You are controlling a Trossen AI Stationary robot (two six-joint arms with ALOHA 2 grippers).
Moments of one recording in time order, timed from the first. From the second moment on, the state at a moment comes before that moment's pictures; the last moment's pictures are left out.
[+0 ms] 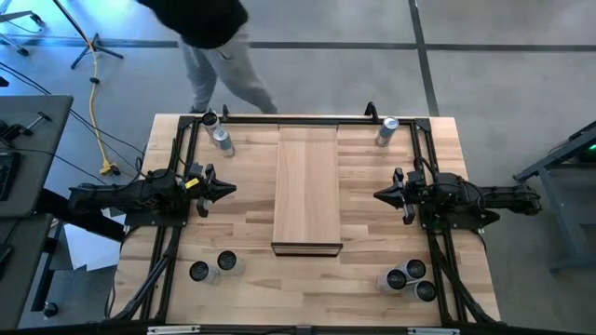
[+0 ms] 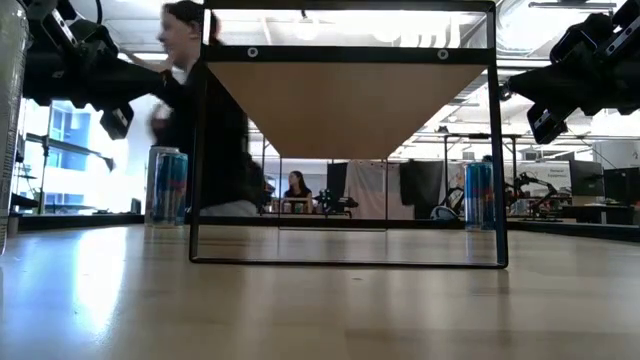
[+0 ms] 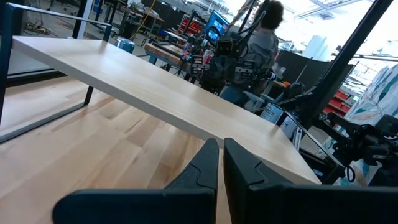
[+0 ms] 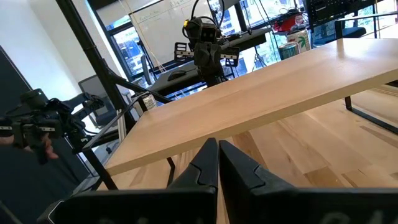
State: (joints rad) left arm 0.03 0.01 0.01 0.02 -0.06 -0.44; right arm 0.01 0.01 0.01 0.01 -0.01 0.36
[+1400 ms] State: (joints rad) left arm 0.03 0.01 0.01 0.09 -0.14 -0.46; right arm 0.01 0.01 0.01 0.01 -0.01 0.36
